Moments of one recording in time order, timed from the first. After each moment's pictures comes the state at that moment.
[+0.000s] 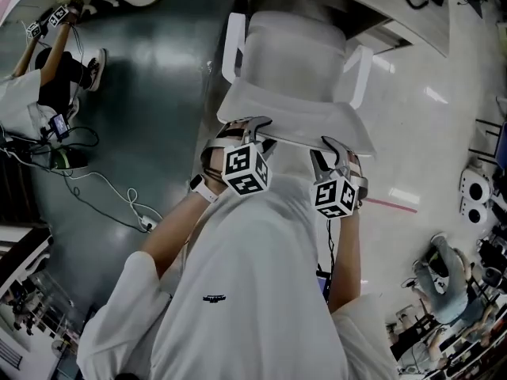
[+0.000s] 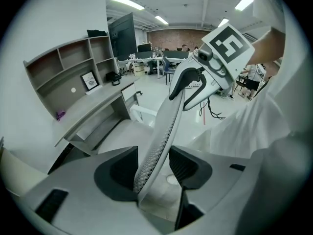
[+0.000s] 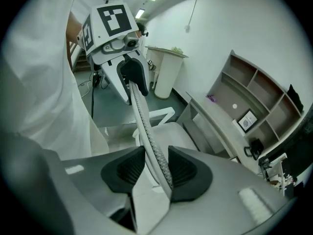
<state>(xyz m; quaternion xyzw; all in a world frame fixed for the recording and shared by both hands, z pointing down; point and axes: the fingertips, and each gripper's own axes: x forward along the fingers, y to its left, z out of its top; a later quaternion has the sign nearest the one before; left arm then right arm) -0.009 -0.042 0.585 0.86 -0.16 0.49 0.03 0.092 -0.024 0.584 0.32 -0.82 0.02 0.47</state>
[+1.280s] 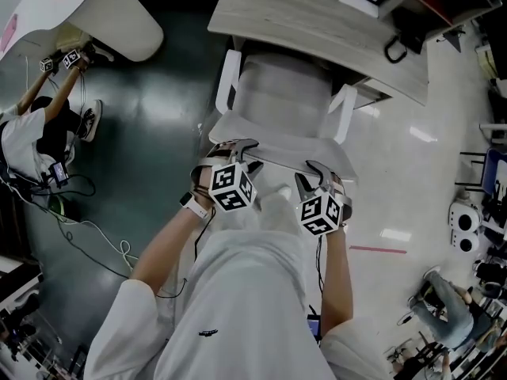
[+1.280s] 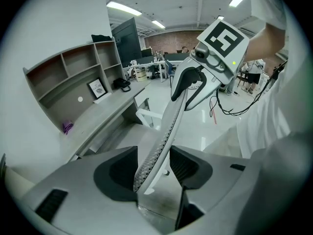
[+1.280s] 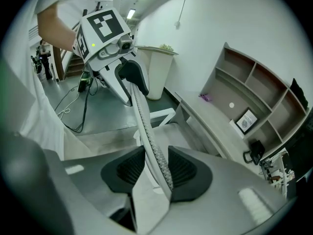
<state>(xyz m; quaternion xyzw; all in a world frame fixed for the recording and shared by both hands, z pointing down) -0.019 -0.179 0.579 0.87 -0.17 0.47 -0.01 0.082 -0.151 0.579 0.34 -0.82 0.04 0.46</state>
